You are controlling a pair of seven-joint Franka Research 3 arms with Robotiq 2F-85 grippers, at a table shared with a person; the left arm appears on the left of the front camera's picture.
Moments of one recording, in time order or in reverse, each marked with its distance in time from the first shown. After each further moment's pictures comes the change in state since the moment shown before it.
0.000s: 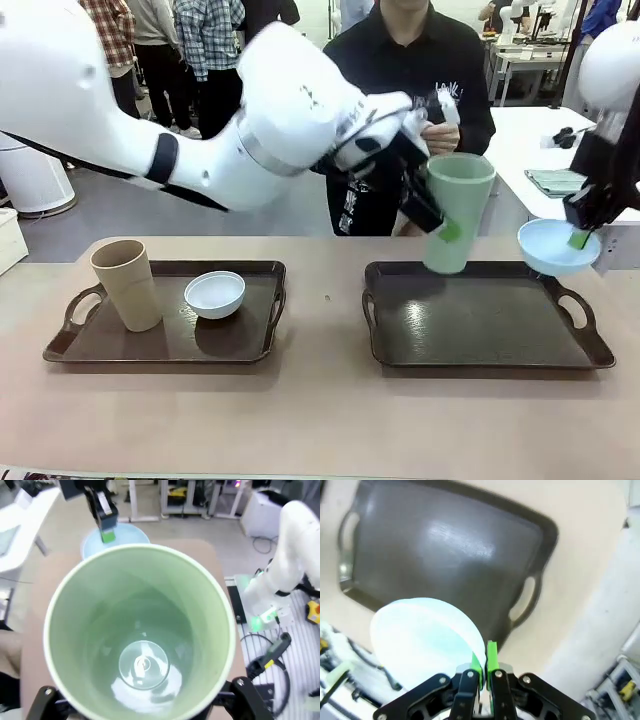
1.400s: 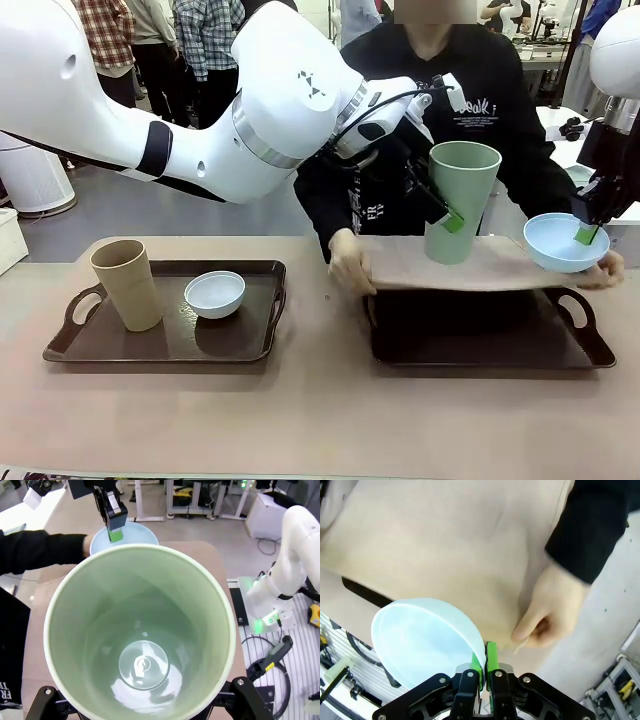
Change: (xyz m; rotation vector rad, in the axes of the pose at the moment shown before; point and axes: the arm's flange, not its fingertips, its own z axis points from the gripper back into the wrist) left arm 0.001 0.001 -0.003 0.009 0.008 0.014; right arm -0.001 0.000 -0.001 0.002 0.011 0.005
